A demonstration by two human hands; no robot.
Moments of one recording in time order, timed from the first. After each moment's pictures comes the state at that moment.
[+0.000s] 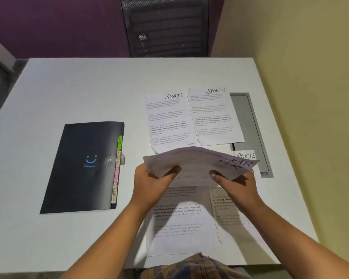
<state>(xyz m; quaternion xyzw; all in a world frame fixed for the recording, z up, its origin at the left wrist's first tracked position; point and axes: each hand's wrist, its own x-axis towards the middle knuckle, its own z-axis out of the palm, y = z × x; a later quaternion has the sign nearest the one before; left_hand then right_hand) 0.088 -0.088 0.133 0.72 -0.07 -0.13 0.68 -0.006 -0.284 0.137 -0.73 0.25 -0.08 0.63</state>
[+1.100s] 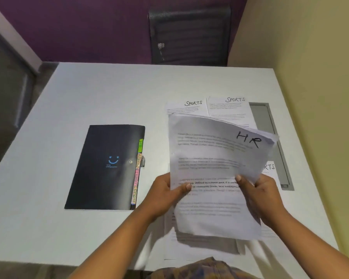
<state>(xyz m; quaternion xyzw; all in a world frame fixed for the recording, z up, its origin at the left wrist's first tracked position) 0.099 -0.046 0.104 0.69 -0.09 -0.34 0.63 0.000 -0.288 0.118 -0.75 0.29 -0.07 0.59</state>
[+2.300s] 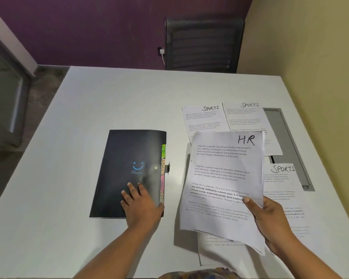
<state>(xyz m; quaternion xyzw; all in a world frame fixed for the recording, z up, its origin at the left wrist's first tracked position) 0.141 0.095 0.005 0.97 0.01 -0.23 0.07 -0.003 -0.171 0.102 -0.64 0.45 -0.04 0.62</state>
